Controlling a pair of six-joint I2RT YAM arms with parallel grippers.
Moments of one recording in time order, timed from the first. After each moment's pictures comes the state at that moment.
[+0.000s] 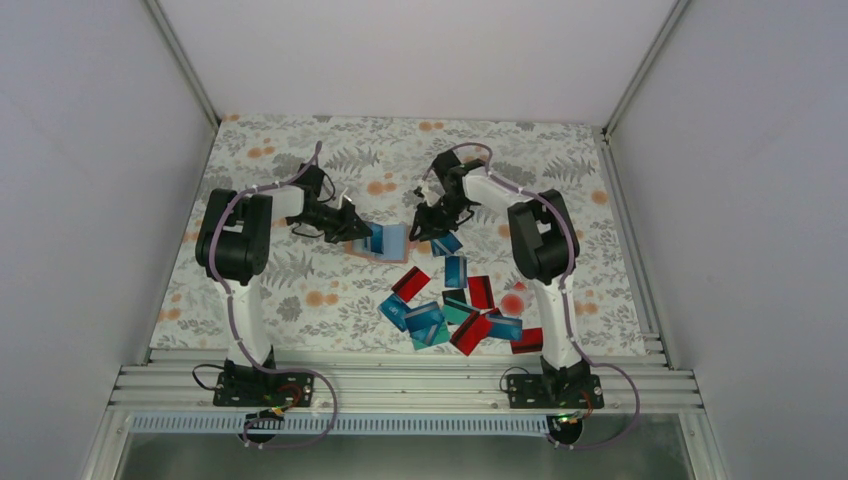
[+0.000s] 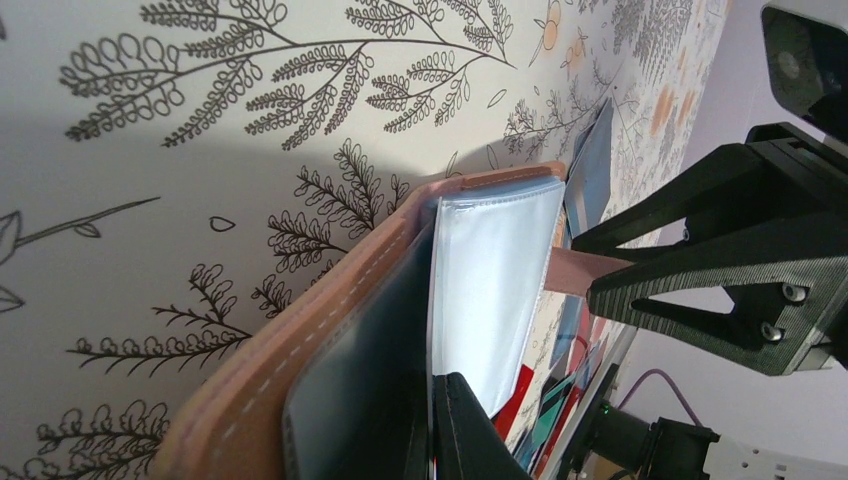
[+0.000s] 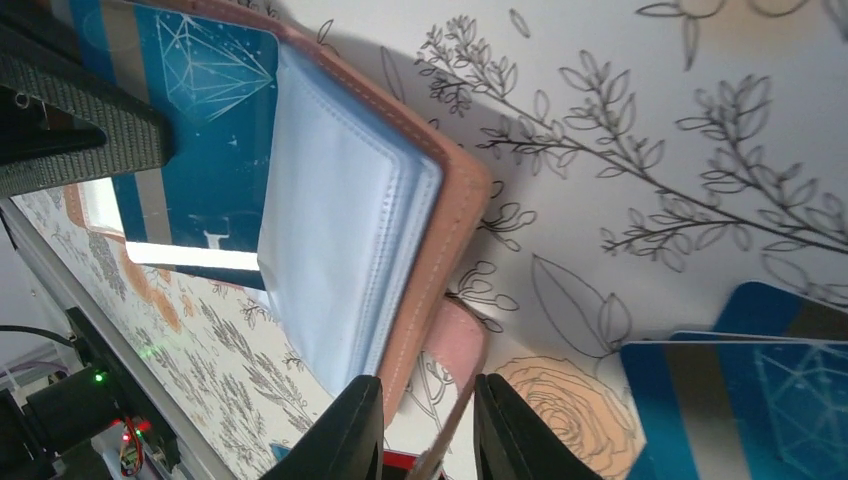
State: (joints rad) left arm -0.16 2.06 1.23 -0.50 0.93 -0.35; right arm 0.47 2.24 1.71 -0.91 -0.64 0.20
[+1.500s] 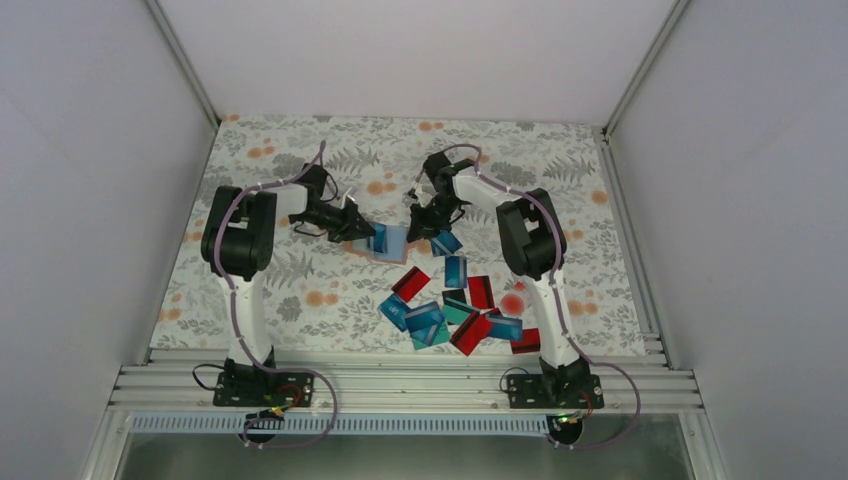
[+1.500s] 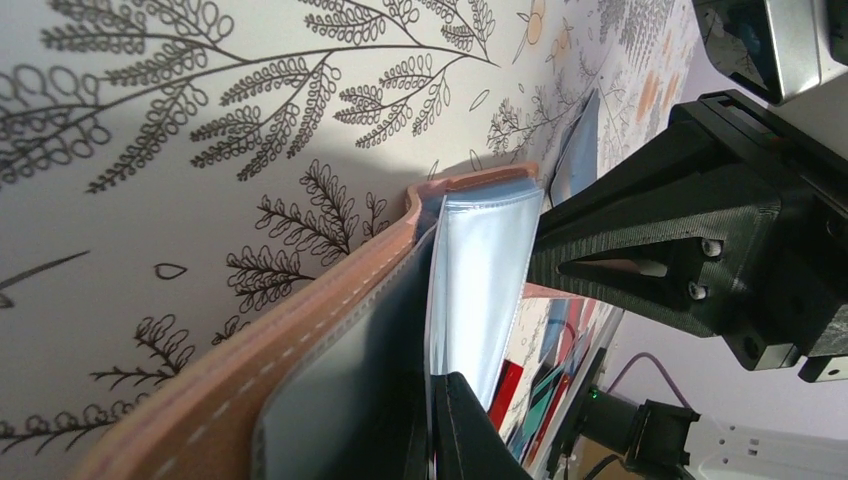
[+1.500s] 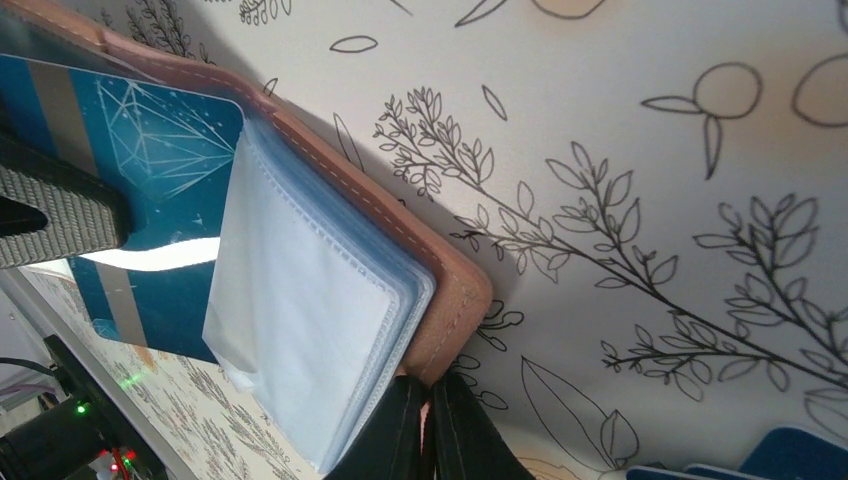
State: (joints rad) left arm -0.17 2.11 1.27 -0.52 0.97 -0.32; right arm 0.51 2.35 1.82 -0.94 -0.61 0.23
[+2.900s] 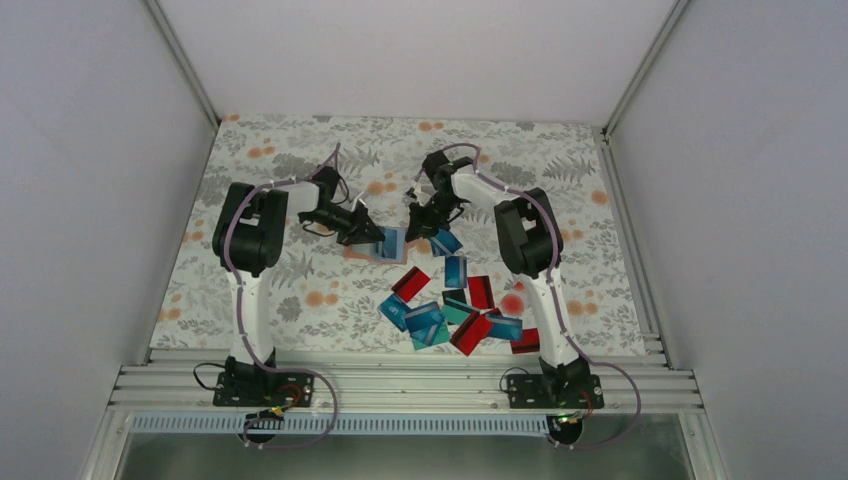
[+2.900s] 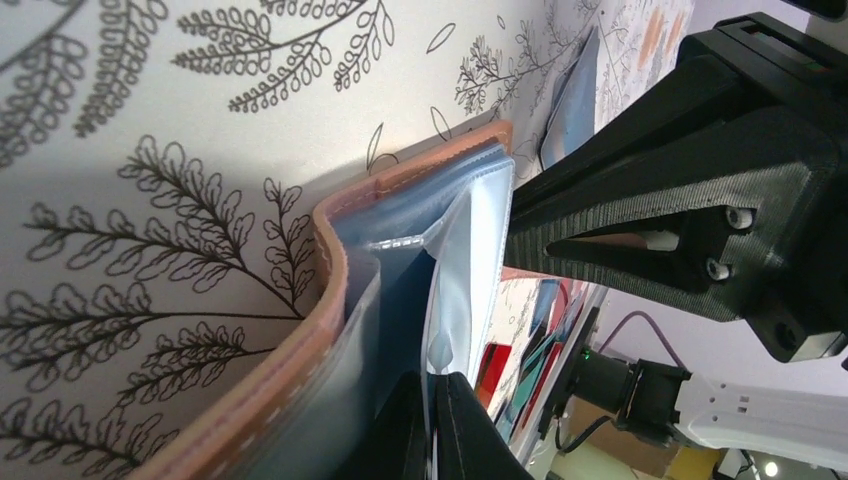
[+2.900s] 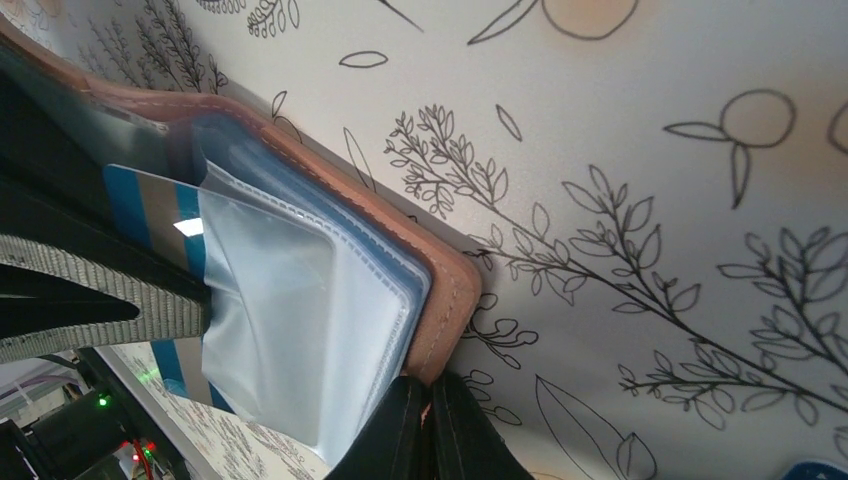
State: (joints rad) left arm -0.22 2.17 1.35 -0.62 1.02 -0.25; right arm 0.50 2.39 1.87 -0.98 -0.63 0.23
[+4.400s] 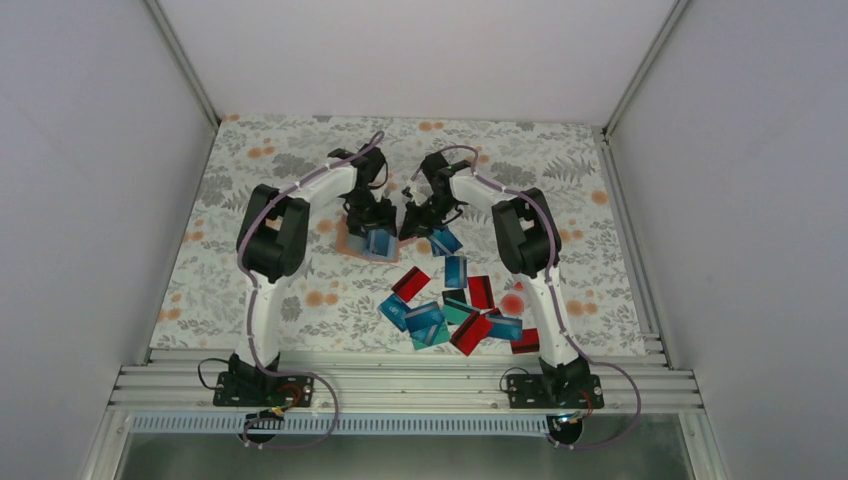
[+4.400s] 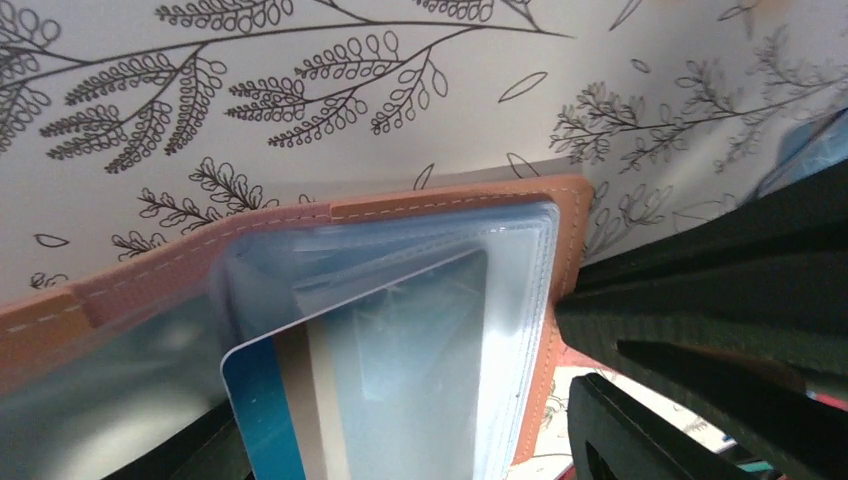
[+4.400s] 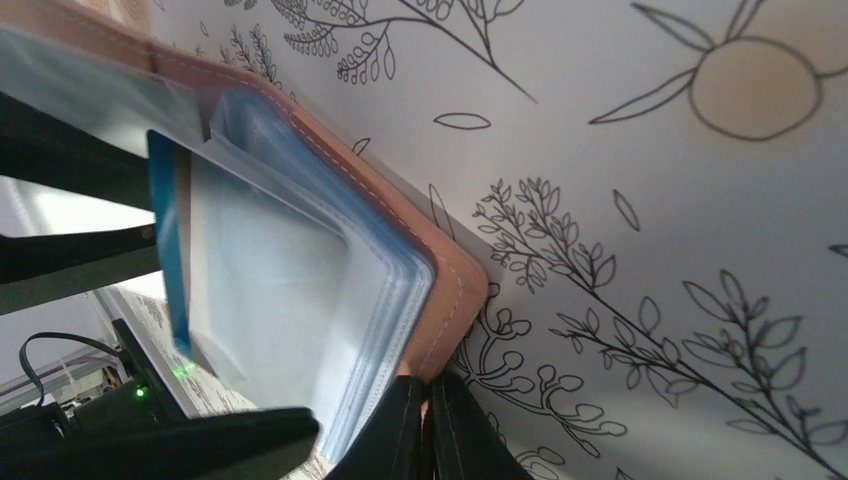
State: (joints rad) left arm -0.42 2.19 1.71 -1.04 0.37 -0.37; right arm 0.51 2.40 1.86 -0.90 -0.72 0.23
